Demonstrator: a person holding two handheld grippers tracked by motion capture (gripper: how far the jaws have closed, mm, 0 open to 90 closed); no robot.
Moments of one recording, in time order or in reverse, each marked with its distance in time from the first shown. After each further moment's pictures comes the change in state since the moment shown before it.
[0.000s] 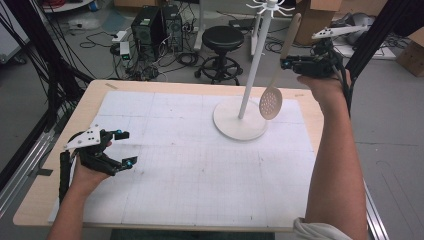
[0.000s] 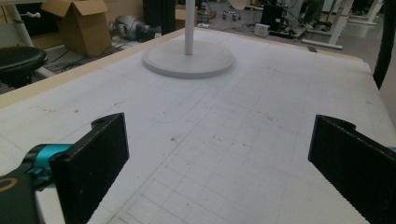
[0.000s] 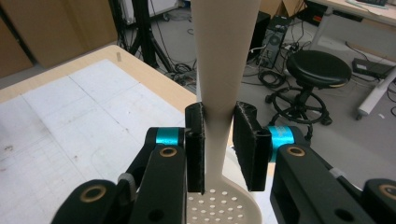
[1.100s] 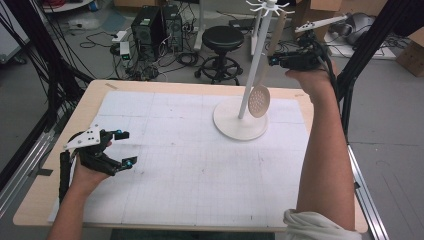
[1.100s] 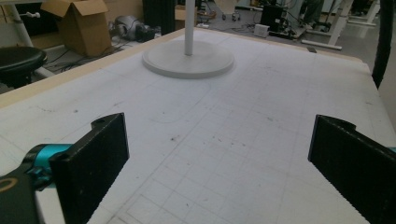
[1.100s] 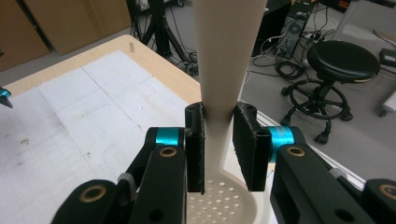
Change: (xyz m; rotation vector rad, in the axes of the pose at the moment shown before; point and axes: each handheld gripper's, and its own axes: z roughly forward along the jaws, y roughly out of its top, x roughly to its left) left arm 0.000 0.000 0.000 -0.001 0.000 -0.002; right arm 0.004 0.020 0.029 0.064 0.067 -0.010
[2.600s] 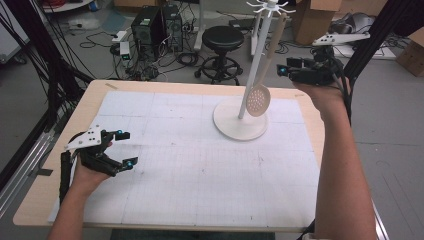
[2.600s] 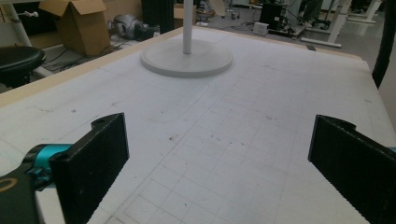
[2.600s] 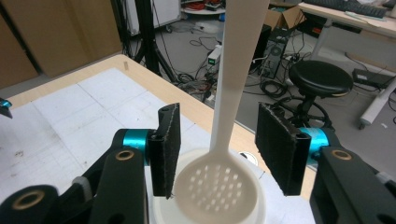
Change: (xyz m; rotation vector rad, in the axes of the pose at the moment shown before) left arm -0.002 0.000 0.001 0.009 -0.004 0.006; right arm 0.018 -0.031 -0.036 -0.113 -0.063 0.013
